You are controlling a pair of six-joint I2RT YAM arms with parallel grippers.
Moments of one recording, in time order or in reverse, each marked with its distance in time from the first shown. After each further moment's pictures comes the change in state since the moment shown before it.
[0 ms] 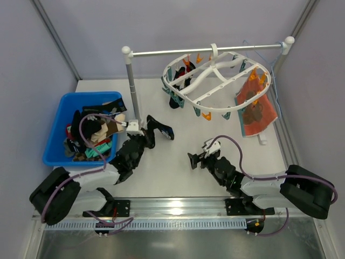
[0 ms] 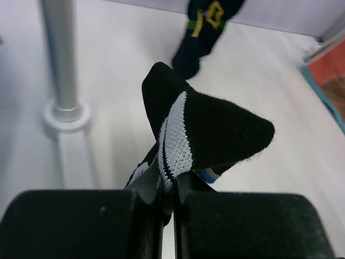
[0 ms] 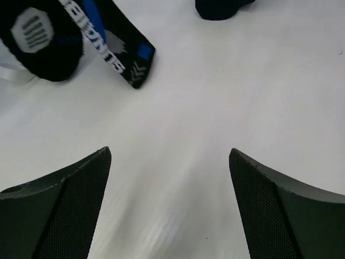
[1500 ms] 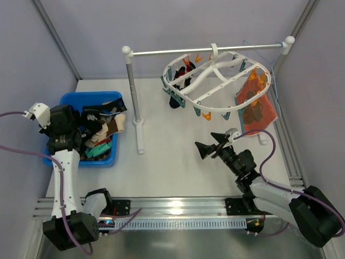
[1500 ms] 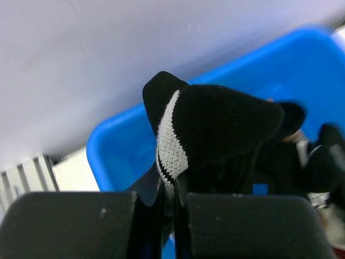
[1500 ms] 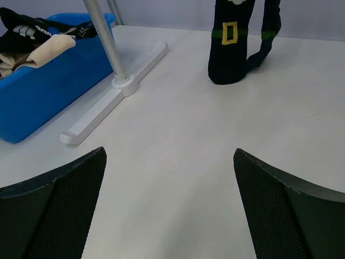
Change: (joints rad) left arm 0.977 -0.306 0.726 -1.509 -0.366 -0.097; right arm -0.418 -0.227 -0.066 0.092 -0.506 0.138
